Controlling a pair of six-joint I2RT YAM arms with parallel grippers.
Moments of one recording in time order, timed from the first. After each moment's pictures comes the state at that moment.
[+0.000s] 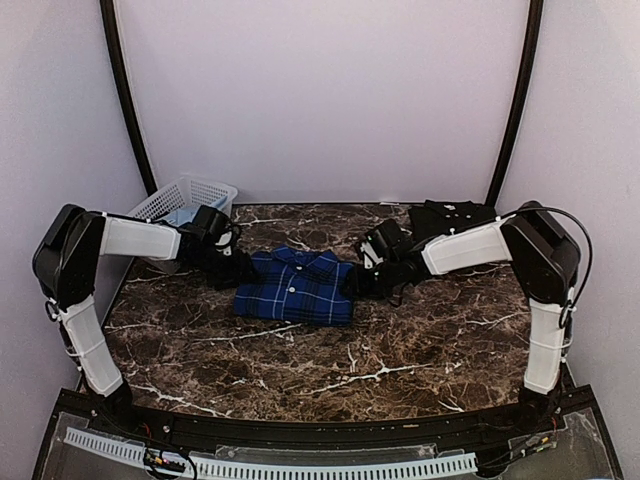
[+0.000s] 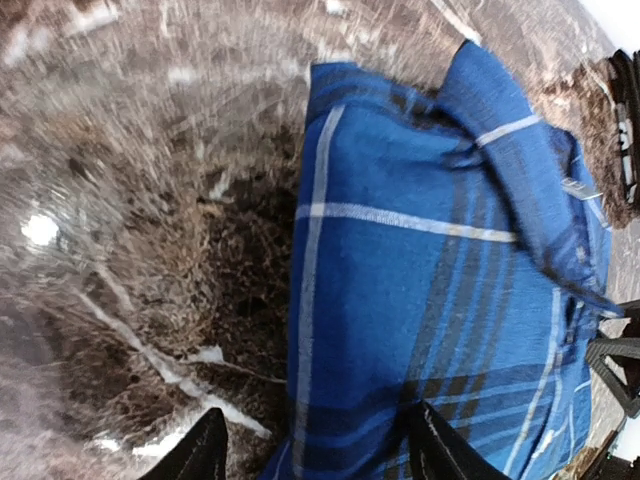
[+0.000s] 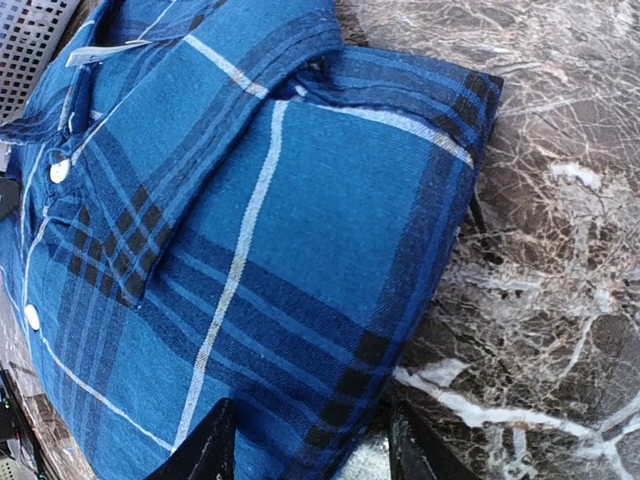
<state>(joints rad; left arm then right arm) -0.40 1.81 1.10 -0.29 0.23 -0.56 0.71 1.99 1.21 -0.13 -0.22 0.58</state>
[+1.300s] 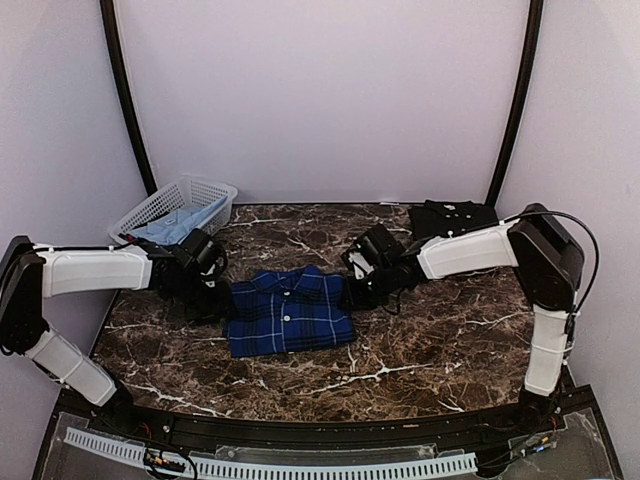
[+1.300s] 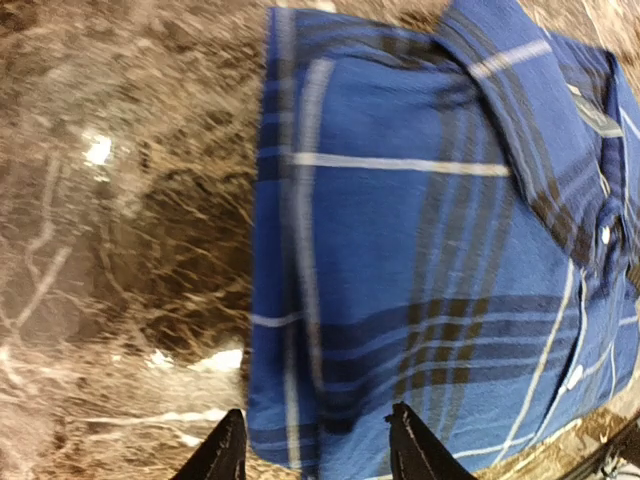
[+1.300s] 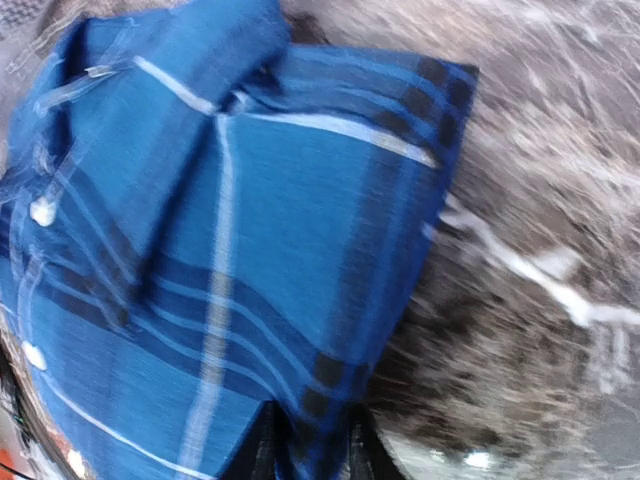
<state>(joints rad) -0.57 1.46 0.85 -0.57 0.06 -0.77 0.79 1.95 1.23 -0.25 -0.23 0.52</state>
